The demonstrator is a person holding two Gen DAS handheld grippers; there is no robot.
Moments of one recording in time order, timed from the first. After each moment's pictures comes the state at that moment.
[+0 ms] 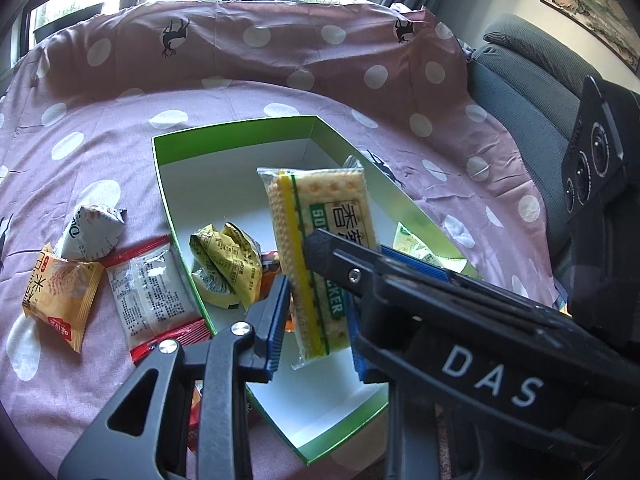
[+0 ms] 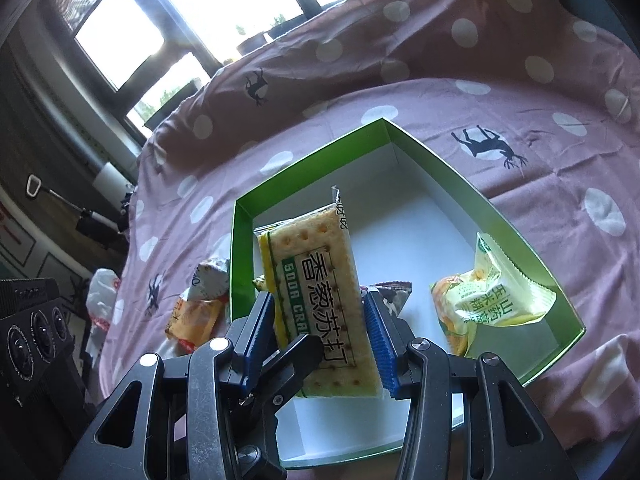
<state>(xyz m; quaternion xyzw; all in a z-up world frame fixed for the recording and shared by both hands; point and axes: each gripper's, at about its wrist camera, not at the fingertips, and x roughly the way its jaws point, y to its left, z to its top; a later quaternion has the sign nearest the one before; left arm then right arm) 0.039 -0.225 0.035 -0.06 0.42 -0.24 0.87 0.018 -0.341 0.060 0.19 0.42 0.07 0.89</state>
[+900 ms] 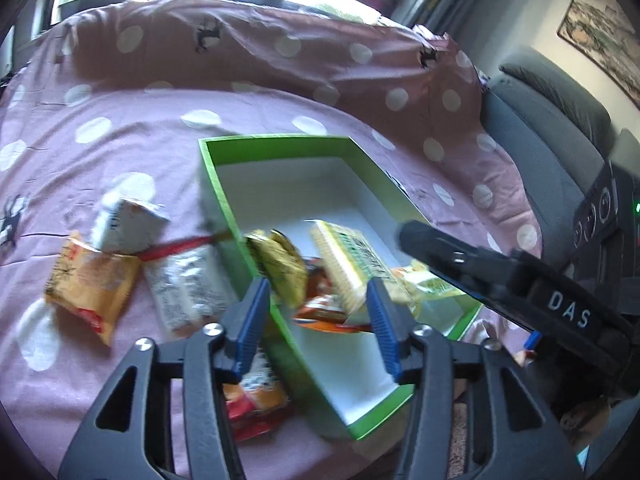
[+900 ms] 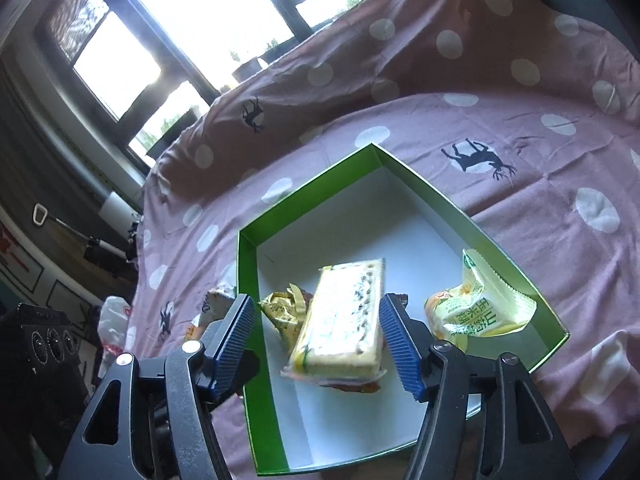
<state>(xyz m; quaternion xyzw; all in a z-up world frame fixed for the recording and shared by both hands) 0.039 -0.166 0.051 -0.12 0.42 -0.22 0.87 0.009 -0.355 0.076 0.22 0.37 0.07 0.90</state>
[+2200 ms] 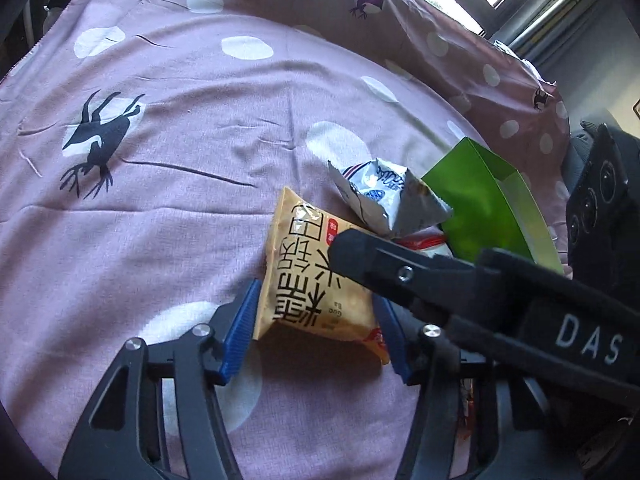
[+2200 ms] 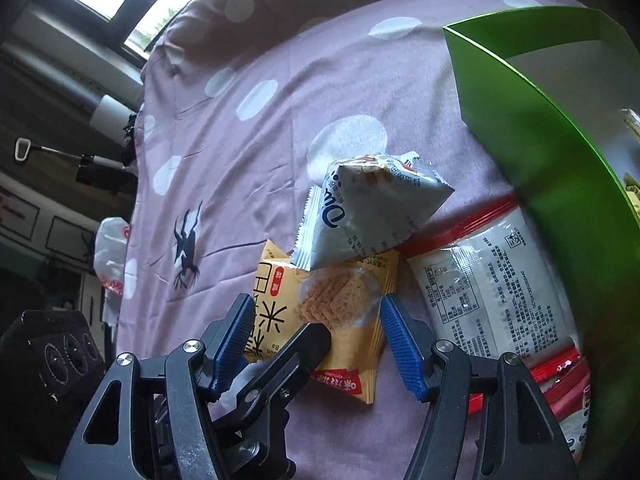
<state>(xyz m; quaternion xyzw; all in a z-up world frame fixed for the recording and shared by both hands) 0.089 -0.006 -0.040 -0.20 0.49 -0.14 0.84 0.112 -0.141 -0.019 0.19 0.54 0.13 0.81</state>
